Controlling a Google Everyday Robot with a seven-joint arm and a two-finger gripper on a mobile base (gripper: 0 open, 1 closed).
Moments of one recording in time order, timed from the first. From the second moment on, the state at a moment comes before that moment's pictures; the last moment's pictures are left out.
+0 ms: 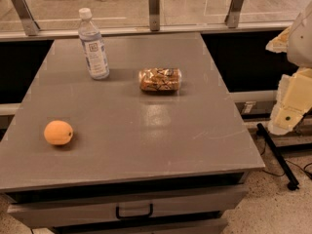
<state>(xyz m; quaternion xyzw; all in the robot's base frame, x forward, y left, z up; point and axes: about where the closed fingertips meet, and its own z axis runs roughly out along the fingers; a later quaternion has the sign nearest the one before) 0.438 -0.217 0.976 -0.60 0.78 -0.03 0.16</state>
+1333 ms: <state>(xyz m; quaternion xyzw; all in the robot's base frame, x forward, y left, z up) 0.554 -0.026 0.993 -0.59 0.71 0.10 0.38</state>
